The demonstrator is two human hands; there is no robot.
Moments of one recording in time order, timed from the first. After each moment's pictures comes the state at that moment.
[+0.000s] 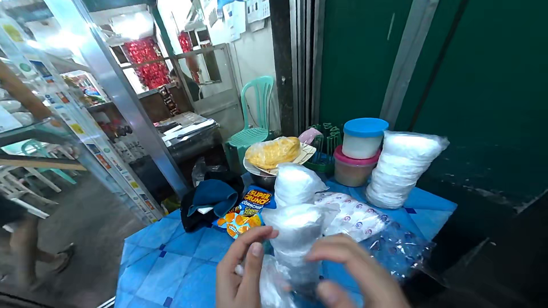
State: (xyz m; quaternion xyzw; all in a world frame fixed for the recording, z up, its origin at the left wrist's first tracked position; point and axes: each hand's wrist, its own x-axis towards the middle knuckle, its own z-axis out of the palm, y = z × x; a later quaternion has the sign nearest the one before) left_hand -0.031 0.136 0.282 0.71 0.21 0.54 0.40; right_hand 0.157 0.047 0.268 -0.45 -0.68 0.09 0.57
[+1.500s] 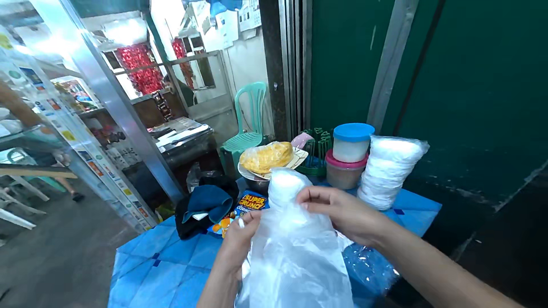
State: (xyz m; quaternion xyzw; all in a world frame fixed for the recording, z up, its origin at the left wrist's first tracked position) left_hand -0.002 0.189 0.303 0.54 0.31 0.40 0.67; right_hand 0.226 0.125 0.320 -0.52 -0.53 0.46 0.49
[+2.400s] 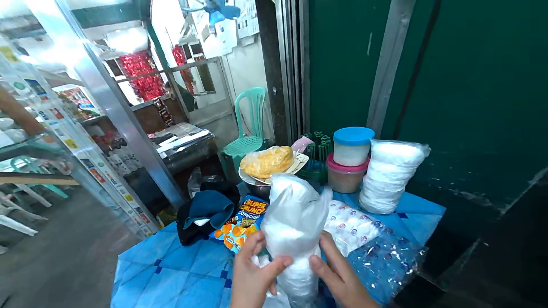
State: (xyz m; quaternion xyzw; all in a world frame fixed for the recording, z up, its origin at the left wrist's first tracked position) left_hand -0.007 0.172 0.244 0.65 0.29 0.44 0.55; right_hand 0.186 0.114 0.171 -0.47 -0.61 0.12 0.63
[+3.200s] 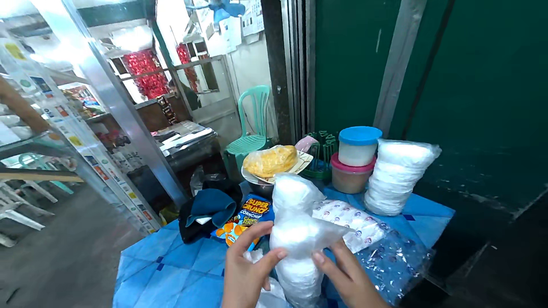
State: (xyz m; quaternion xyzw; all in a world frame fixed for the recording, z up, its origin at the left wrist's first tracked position) left_hand -0.014 0.174 0.267 0.66 0.28 0.47 0.51; right_hand 0.188 0.109 0.188 -0.49 -0.59 0.11 0.63
